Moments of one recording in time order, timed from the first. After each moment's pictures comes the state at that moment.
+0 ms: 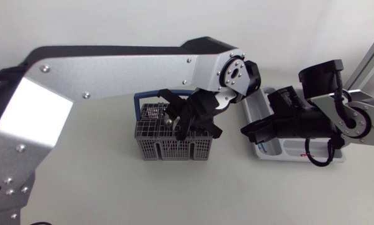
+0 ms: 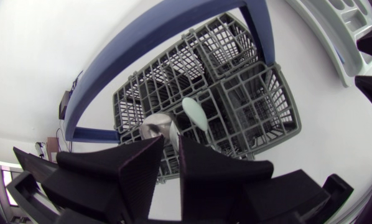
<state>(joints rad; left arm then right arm) -0.92 2.19 1.95 -1.29 -0.64 -0.45 0.21 1.32 0.74 -0.26 -0.27 -0.14</state>
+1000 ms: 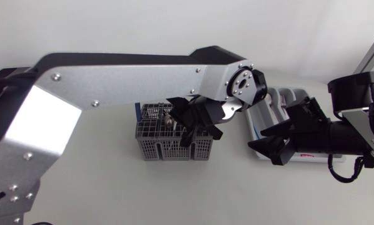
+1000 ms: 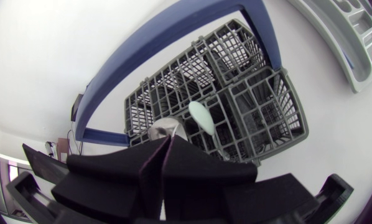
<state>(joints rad) -0.95 2.20 1.94 -1.29 -0.76 -0.50 0.11 1.13 0.64 -0.36 -0.49 -0.37</state>
